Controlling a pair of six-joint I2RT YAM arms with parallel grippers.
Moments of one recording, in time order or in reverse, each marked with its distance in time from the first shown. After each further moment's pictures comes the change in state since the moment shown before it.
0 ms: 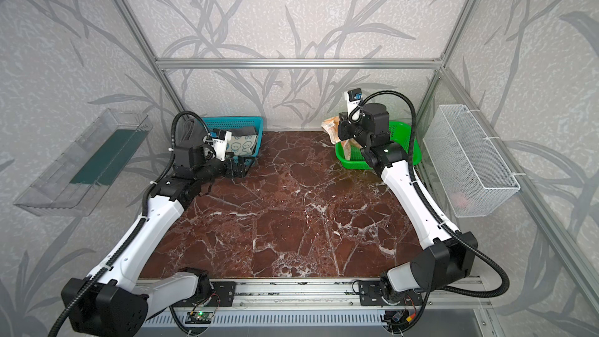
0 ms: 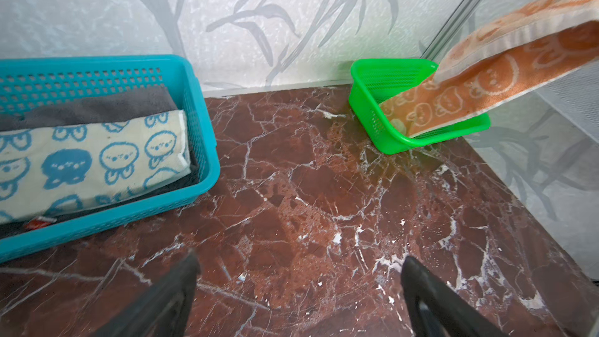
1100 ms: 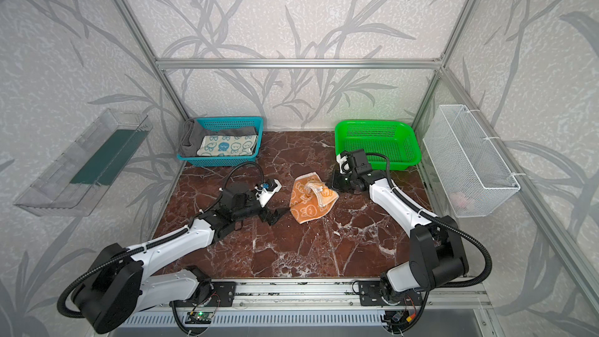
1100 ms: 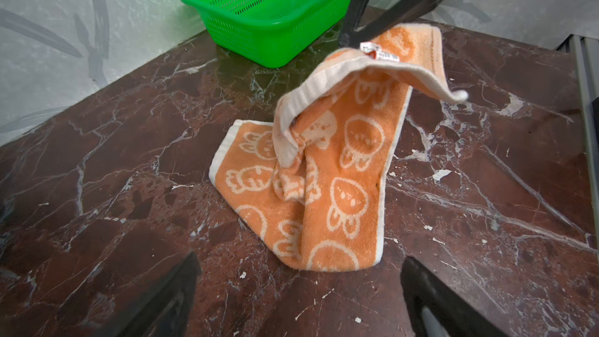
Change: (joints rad) left arm -0.394 0.090 -0.480 0.525 -0.040 0.361; right arm -0.010 0.024 -0.579 -0.174 -0.233 0.533
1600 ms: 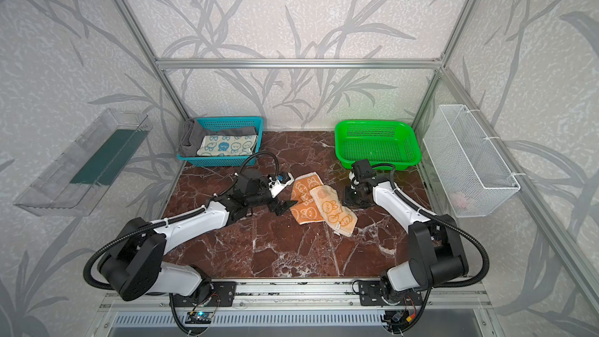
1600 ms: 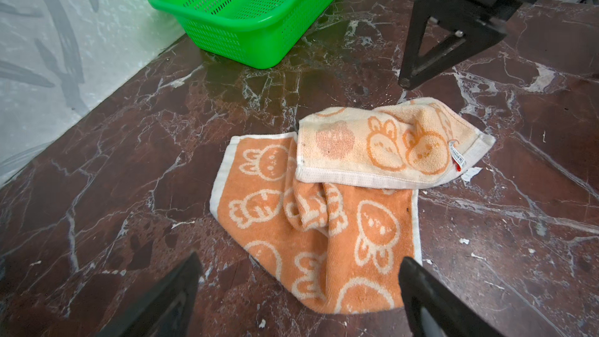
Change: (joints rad) left arm -0.013 0.211 0.189 -0.063 0.023 0.136; right arm -0.040 -0.039 -0.058 -0.196 0.214 -0.225
